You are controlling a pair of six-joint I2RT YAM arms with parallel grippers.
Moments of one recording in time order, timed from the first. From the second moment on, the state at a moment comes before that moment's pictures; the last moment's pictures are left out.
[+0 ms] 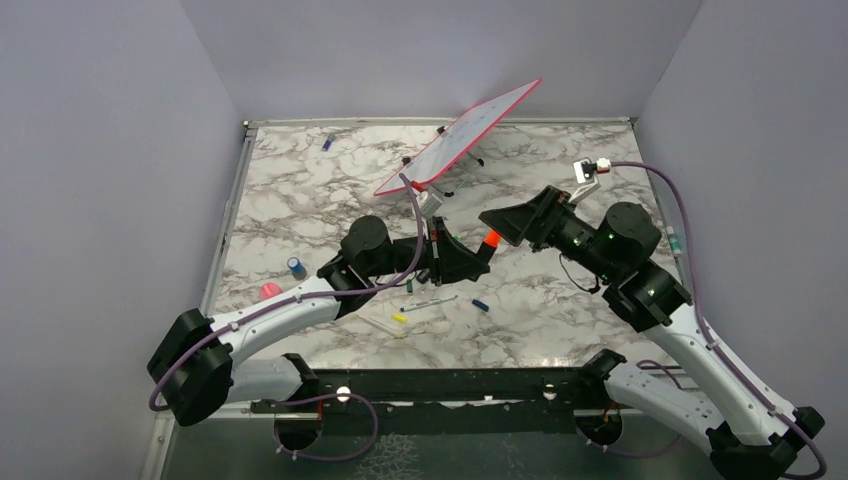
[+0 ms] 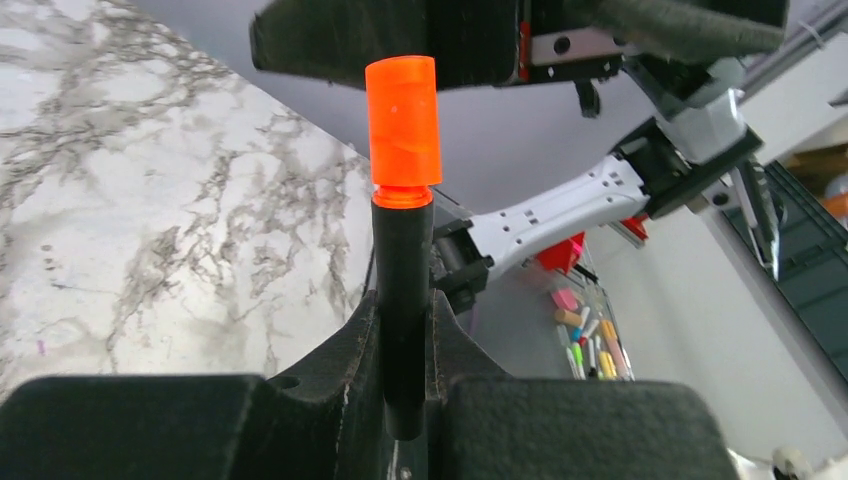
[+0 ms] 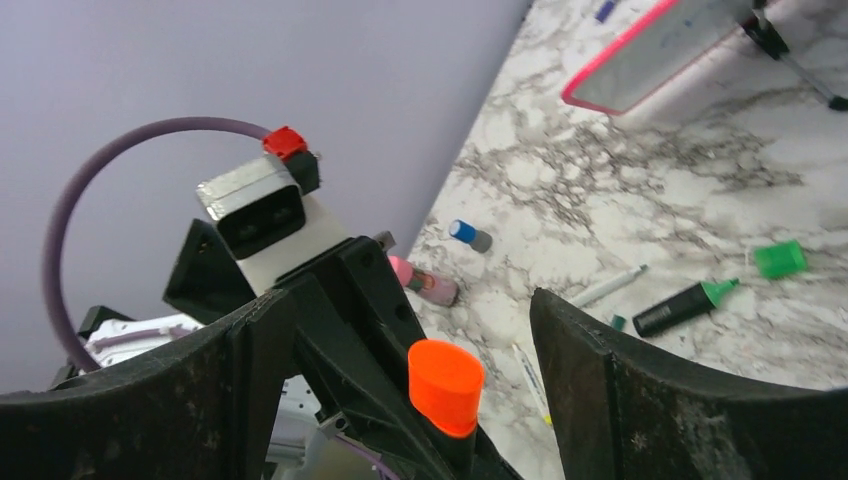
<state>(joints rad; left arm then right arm) -0.85 1.21 0.73 0.59 0.58 -0.71 0.62 0.82 0.94 -0.19 -0.18 0.83</state>
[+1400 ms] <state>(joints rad) -0.84 1.12 0.81 0.51 0.80 -0.69 0.61 0.84 0.94 0.02 -0.63 0.71</state>
